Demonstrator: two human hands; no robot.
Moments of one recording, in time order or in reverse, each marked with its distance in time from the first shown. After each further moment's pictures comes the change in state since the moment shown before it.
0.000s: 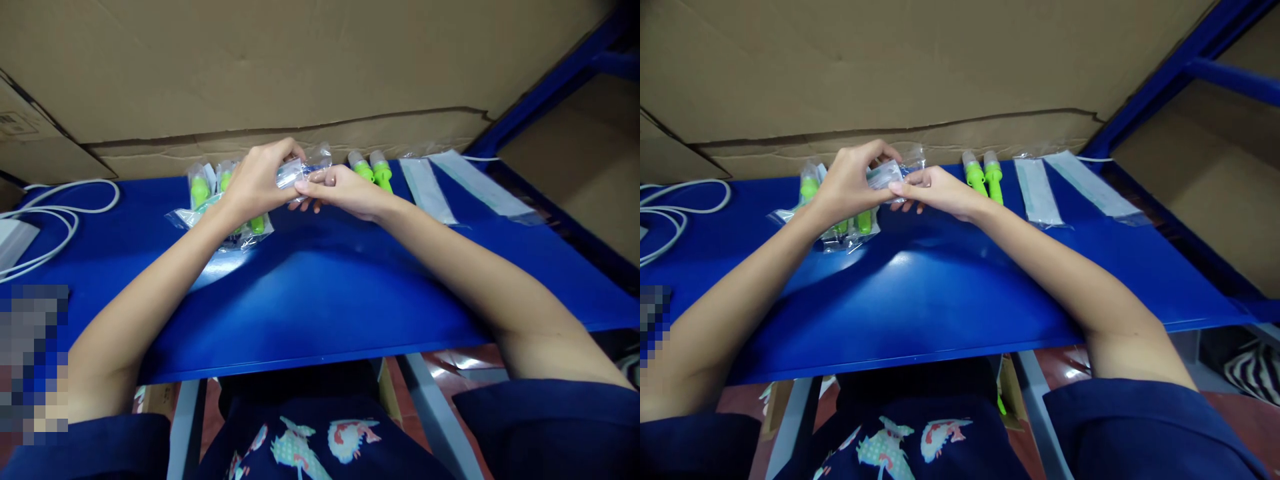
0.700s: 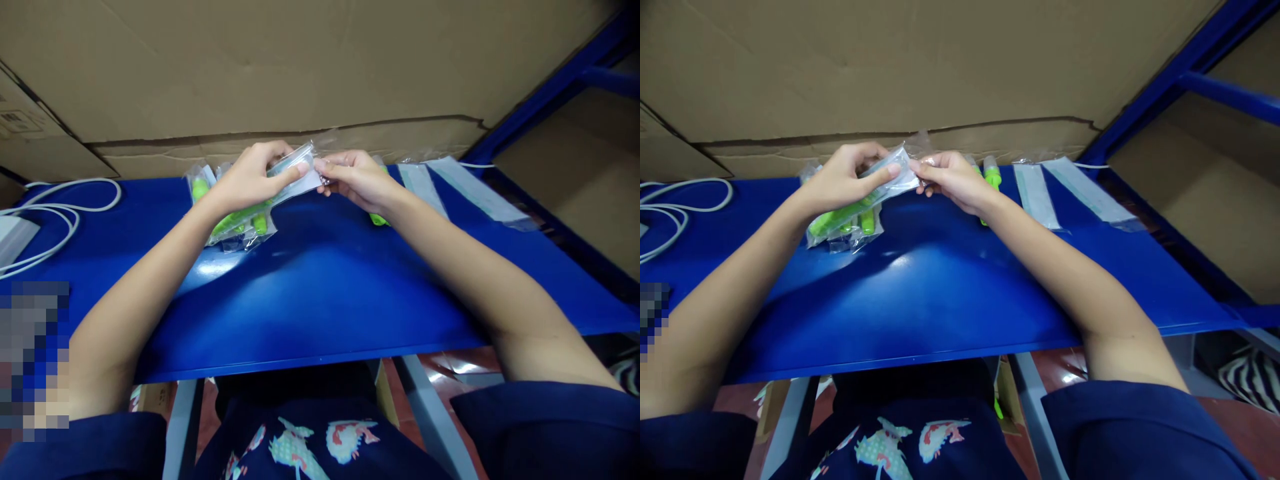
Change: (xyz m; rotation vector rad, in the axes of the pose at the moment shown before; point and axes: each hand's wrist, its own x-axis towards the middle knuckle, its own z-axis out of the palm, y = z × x) left_hand 0.002 -0.001 -0.015 -0.288 -0.054 -0.112; right_hand 0.008 0.003 -0.020 0.115 0.170 -0.080
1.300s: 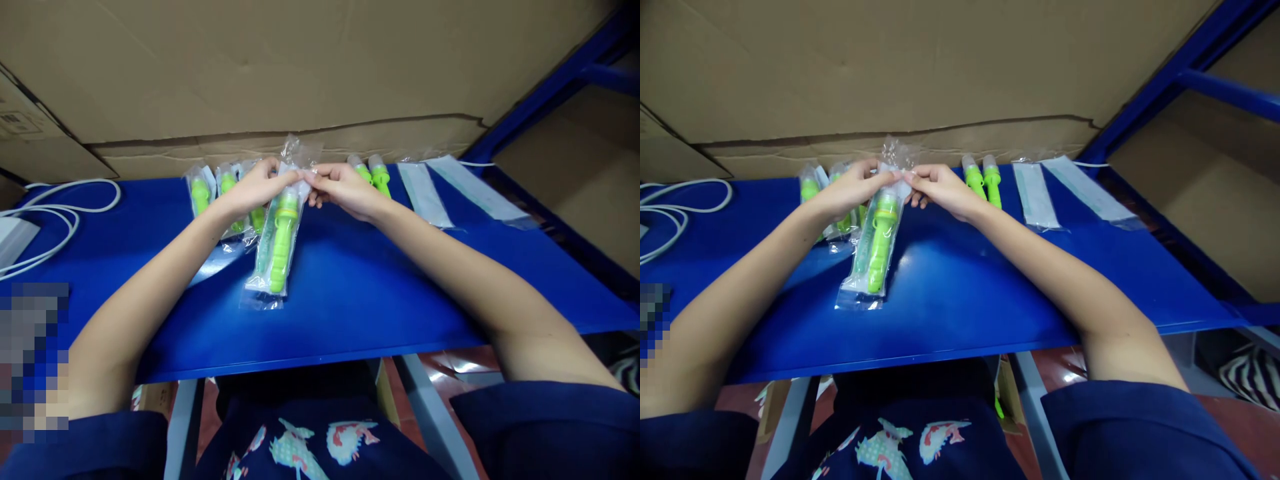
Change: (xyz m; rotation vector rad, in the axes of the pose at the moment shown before) left_hand -0.001 -0.004 0.022 -0.165 0.003 -0.437; right_hand -0.001 0.011 0.015 0.022 -0.063 0.064
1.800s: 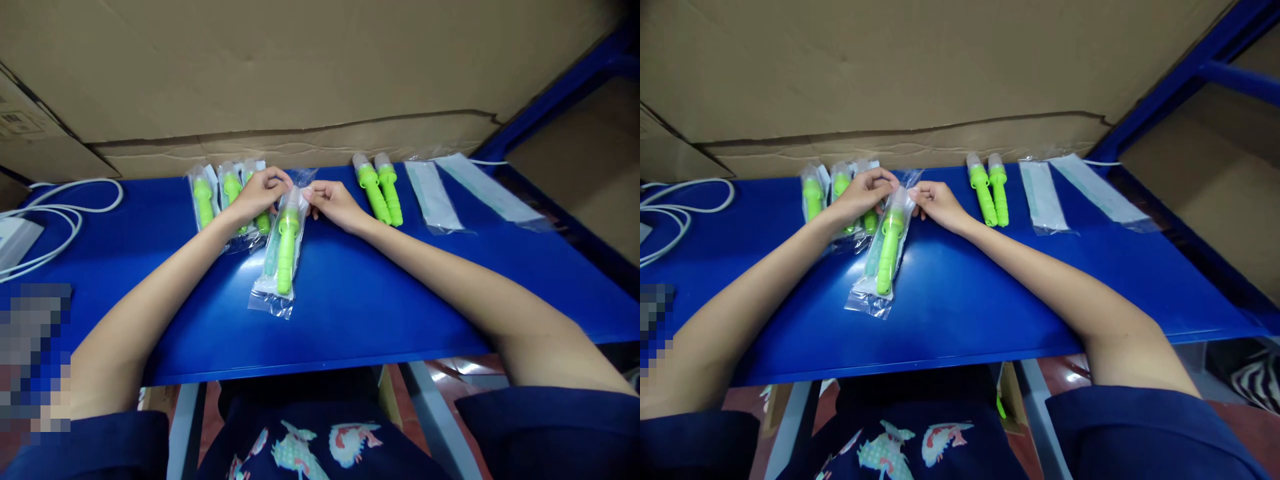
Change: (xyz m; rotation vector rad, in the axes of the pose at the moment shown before) left_hand 0.019 -0.041 0.009 -0.211 -0.028 0.031; right_hand 0.007 0.045 0.010 -0.060 0.124 -0.036
